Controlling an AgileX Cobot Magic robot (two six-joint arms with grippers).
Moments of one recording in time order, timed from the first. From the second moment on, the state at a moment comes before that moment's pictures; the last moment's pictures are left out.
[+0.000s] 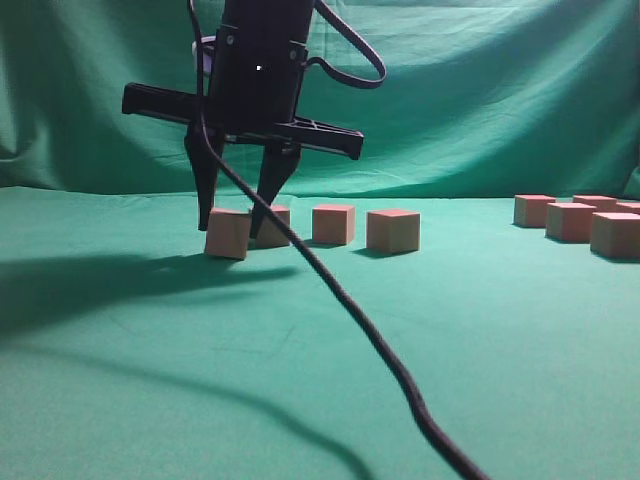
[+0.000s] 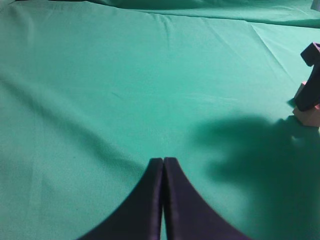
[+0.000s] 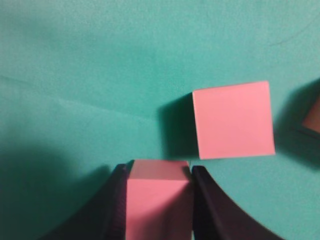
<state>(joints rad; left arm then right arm) -0.01 -0.01 0.02 -0.07 0.35 -0.02 0.79 2.26 -1.88 0.04 0.97 0.54</state>
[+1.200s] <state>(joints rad) -0.01 -0.01 0.02 -0.07 0.35 -0.02 0.79 2.21 -2.24 0.03 1.24 0.37</state>
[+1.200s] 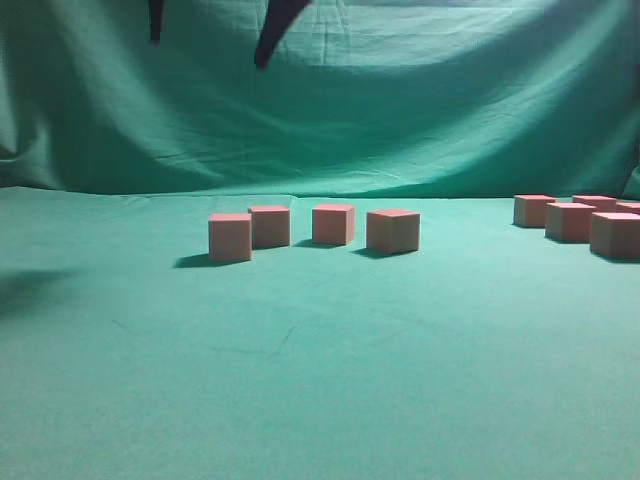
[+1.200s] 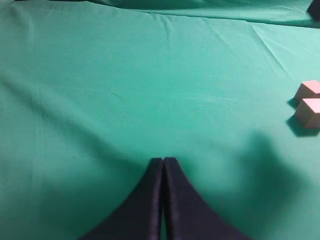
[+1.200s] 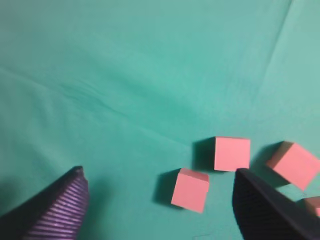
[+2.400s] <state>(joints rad) -0.01 -0.01 0.02 -0.07 0.35 -0.02 0.34 1.53 -1.25 -0.09 1.17 0.25</state>
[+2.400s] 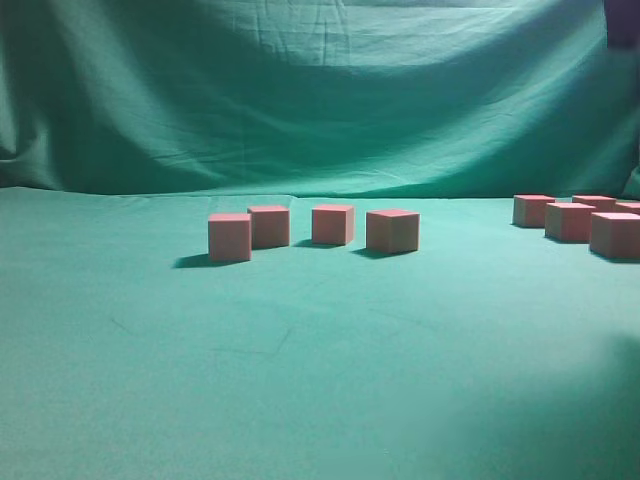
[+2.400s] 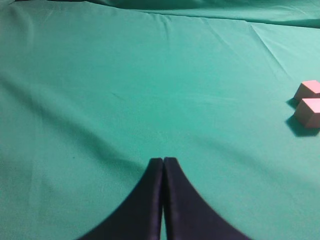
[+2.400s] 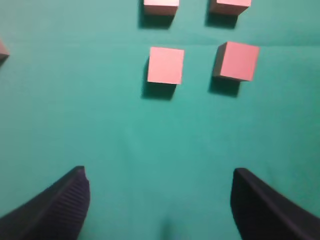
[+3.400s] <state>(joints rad) -0.01 -0.01 0.02 -0.07 0.35 -0.02 0.27 1.79 -1.10 -0.10 0.62 0.26</state>
